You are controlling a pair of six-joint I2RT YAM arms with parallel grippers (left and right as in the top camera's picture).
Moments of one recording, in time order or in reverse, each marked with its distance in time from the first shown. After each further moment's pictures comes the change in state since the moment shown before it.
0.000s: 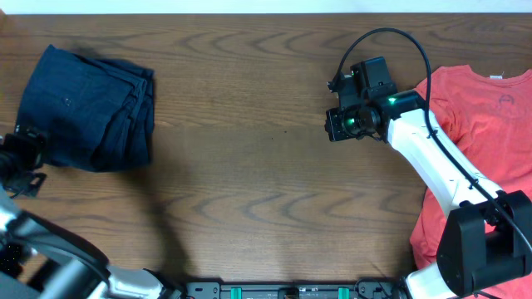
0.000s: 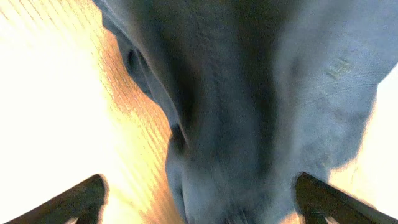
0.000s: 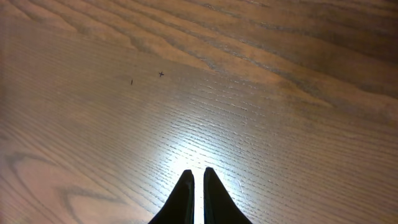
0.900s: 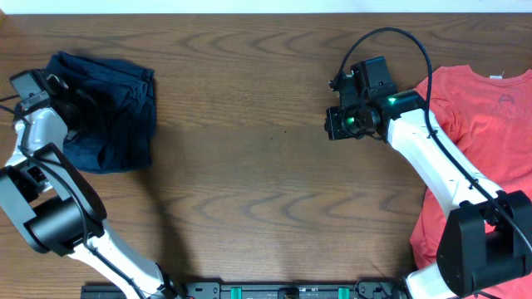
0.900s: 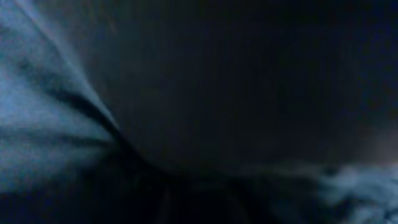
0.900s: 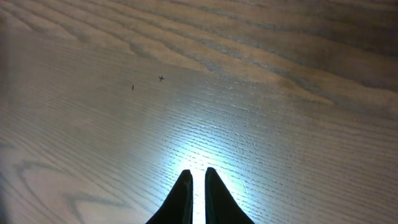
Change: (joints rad) left arm -0.351 0.333 0.018 0.506 -0.185 0.065; right arm 0.000 0.000 0.000 0.009 0.000 0.051
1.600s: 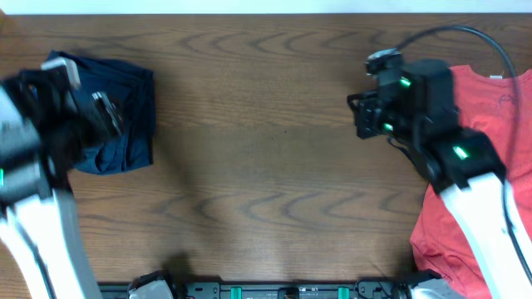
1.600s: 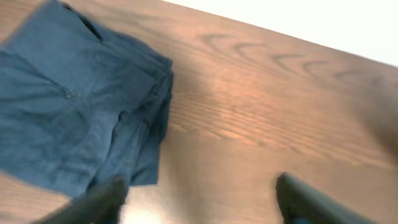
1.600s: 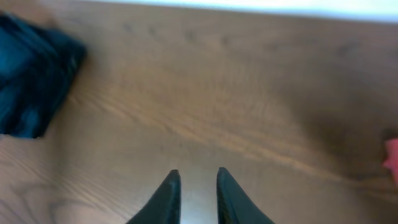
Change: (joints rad) left arm -0.156 -0.885 0.004 -0.635 0.087 0.291; right arm 0.000 -0.492 0.001 0.017 0.116 -0.037
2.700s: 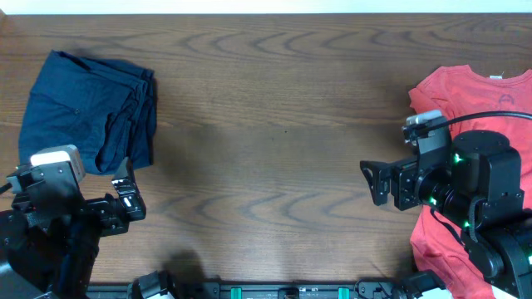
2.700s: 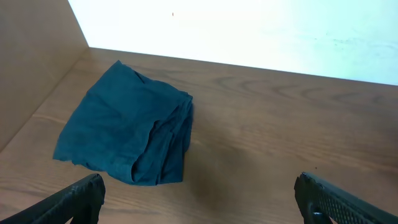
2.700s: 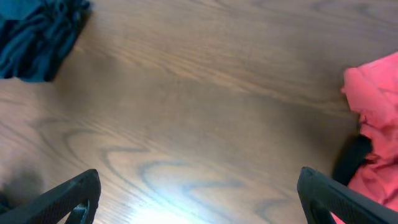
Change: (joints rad) left arm -0.014 -0.446 0.000 -0.133 -0.106 0.043; right arm 0.000 -0.313 0.000 -0.415 0.038 -0.044
